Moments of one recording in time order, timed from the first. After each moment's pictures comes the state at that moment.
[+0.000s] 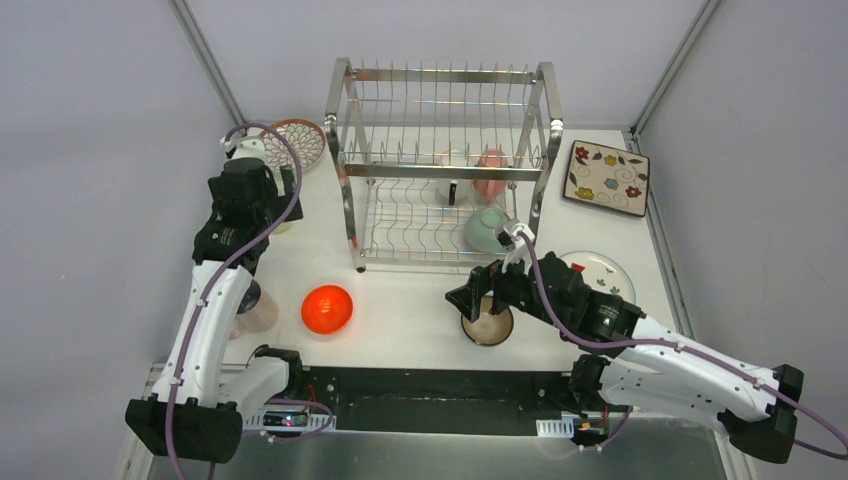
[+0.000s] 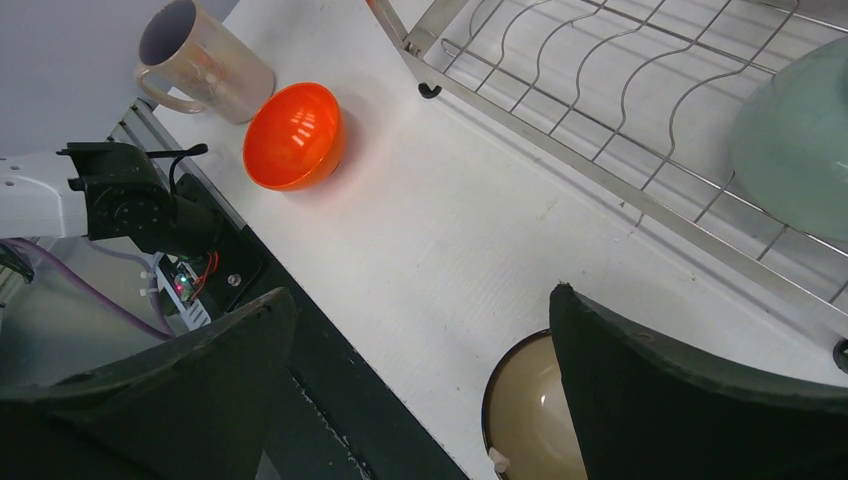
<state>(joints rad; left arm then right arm) -0.11 0.98 1.11 -0.62 -0.42 -0.09 1.08 0.75 0.71 -0.31 0.14 0.46</state>
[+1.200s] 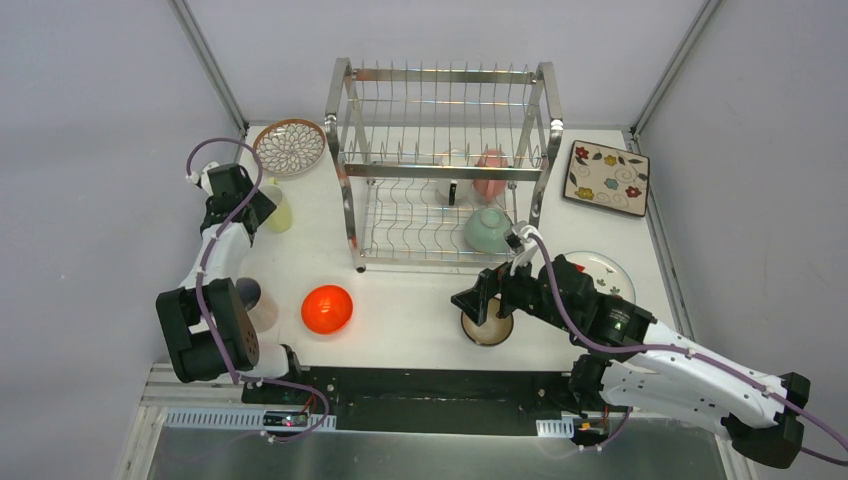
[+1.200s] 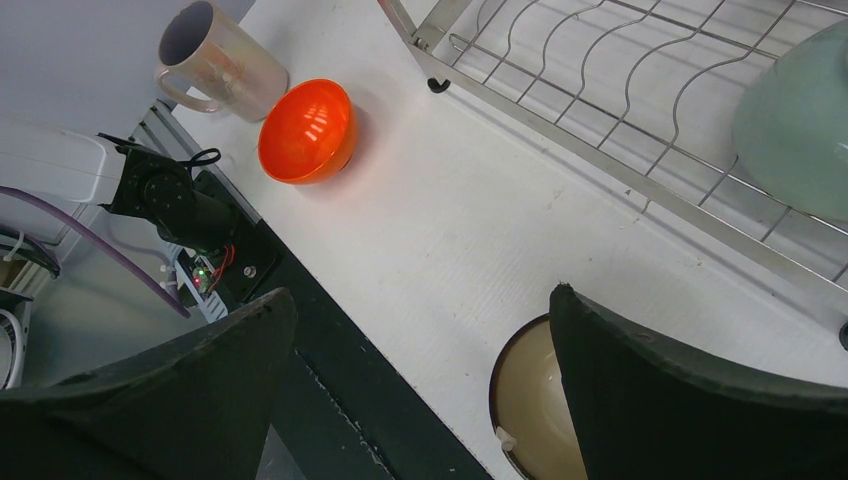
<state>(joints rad) 0.27 1.38 0.90 -0.15 -0.14 -0.55 1.08 0.69 0.71 -0.37 0.13 0.48</state>
